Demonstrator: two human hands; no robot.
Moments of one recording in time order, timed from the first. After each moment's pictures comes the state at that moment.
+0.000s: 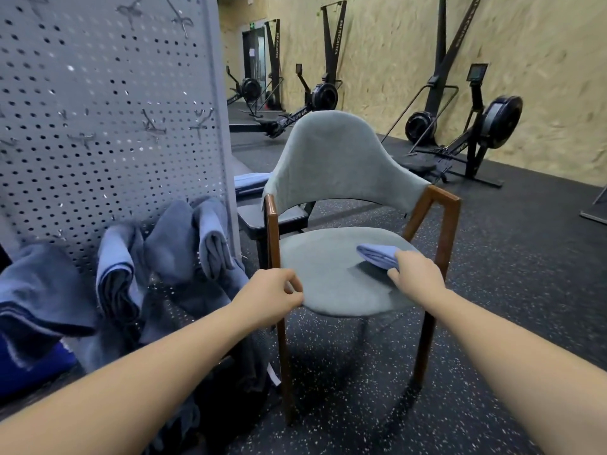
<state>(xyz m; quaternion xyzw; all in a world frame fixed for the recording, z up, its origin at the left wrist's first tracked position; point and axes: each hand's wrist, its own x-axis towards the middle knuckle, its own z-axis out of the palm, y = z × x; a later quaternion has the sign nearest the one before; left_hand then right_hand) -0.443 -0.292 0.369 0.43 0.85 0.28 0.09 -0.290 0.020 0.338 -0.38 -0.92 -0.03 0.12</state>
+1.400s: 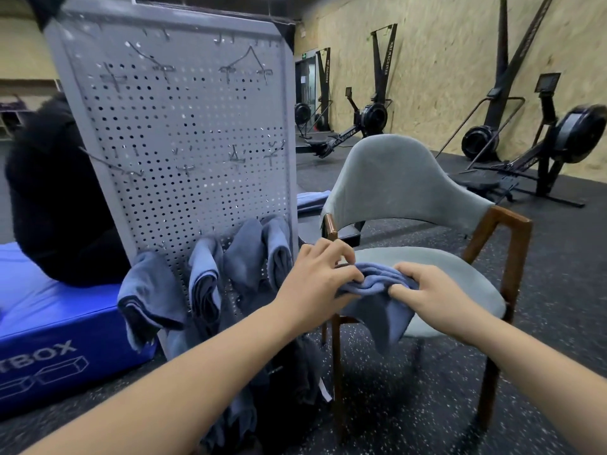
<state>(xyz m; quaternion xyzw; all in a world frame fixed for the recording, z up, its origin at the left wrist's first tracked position) -0.445 -0.331 0.411 0.61 0.69 0.24 -0.32 -0.285 -0.136 0.420 -0.10 -0.91 0.35 0.20</state>
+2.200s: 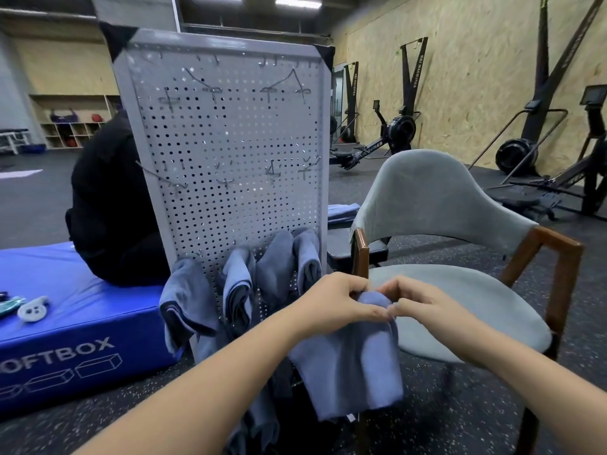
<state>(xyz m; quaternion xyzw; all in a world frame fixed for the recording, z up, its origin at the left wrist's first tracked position) -0.439 -0.363 0.445 0.47 0.77 0.41 0.15 -0.307 -0.186 0.442 -0.03 -0.85 0.52 0.11</state>
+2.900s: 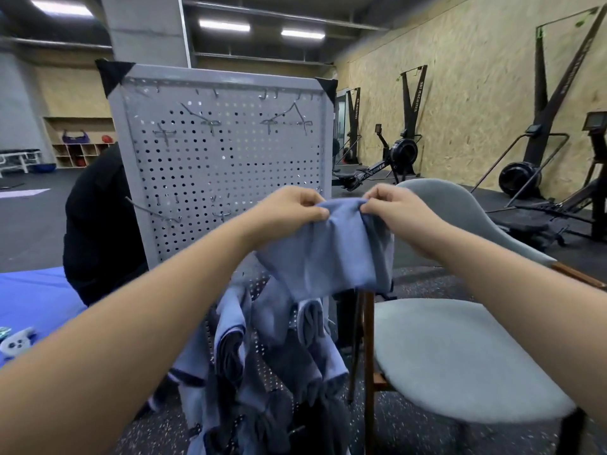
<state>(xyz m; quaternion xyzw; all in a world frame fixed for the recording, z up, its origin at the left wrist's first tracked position) -0.569 -0.369 0.603 0.42 0.80 0.42 0.02 -0.463 -0.150 0.589 -0.06 -0.85 0.44 0.28</state>
